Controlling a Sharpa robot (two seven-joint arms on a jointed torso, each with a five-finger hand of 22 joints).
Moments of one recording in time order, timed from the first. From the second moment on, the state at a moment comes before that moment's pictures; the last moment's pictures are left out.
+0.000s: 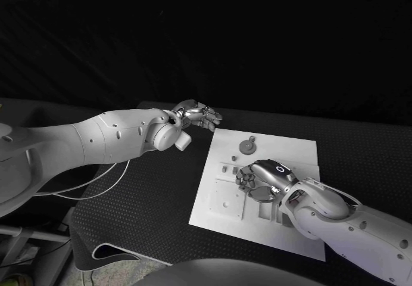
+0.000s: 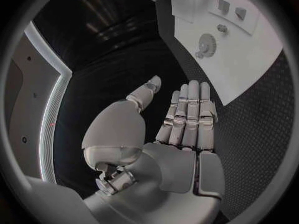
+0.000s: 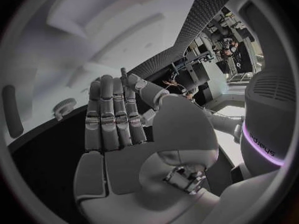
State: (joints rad) left arm 1.23 -0.77 -0.11 1.18 -0.26 -0.15 0.18; left_hand 1.04 -0.07 0.49 -0.28 0.05 0.83 0.19 0.27 0.50 1.08 0.15 0.09 0.29 0.89 0.08 0.73 0.48 0.01 0.92 -0.02 0.06 1.03; right arm 0.98 -0.58 -0.06 1.43 -1.67 -0.42 0.08; right_hand 1.22 -0.10 0.70 -0.29 0.08 1.06 0.09 0.36 0.52 1.28 0.06 0.18 0.26 1.23 0.01 0.39 0.94 0.25 0.96 0.16 0.23 1.31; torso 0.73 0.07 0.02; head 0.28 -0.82
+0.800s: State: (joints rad) left arm 1.23 -0.76 -0.11 1.17 -0.26 -0.15 0.18; left_hand 1.04 -0.07 0.49 -0.28 0.05 0.83 0.19 0.28 0.50 1.08 0.15 0.09 0.29 0.89 0.08 0.73 0.48 0.01 0.92 -0.02 0.06 1.03; right arm 0.96 -0.55 -0.08 1.40 -1.70 -0.42 0.09; right_hand 1.22 -0.10 0.70 -0.29 0.07 1.06 0.10 0.36 0.52 1.28 0.06 0.18 0.26 1.23 0.01 0.39 0.94 0.25 0.96 0.16 0.23 1.31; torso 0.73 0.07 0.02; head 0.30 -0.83
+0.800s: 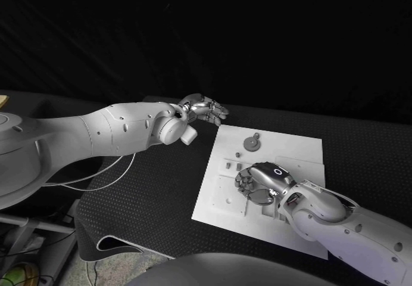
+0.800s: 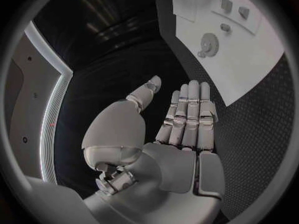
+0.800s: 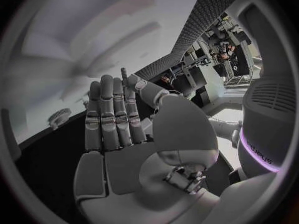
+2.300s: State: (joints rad) left arm 1.23 -0.76 -0.11 1.17 -0.26 -0.15 0.18; left_hand 1.04 -0.07 0.49 -0.28 0.05 0.83 0.19 0.28 0.50 1.08 0.15 0.09 0.29 0.89 0.08 0.72 0.49 0.01 0.92 -0.02 0.06 1.02; right arm 0.96 -0.55 -0.09 1.39 -1.74 -0.39 0.09; right_hand 1.22 -0.10 0.70 -0.29 0.07 1.06 0.10 0.36 0.52 1.28 0.07 0.18 0.27 1.23 0.01 0.39 0.94 0.25 0.96 0.16 0.23 1.31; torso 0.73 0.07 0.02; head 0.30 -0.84
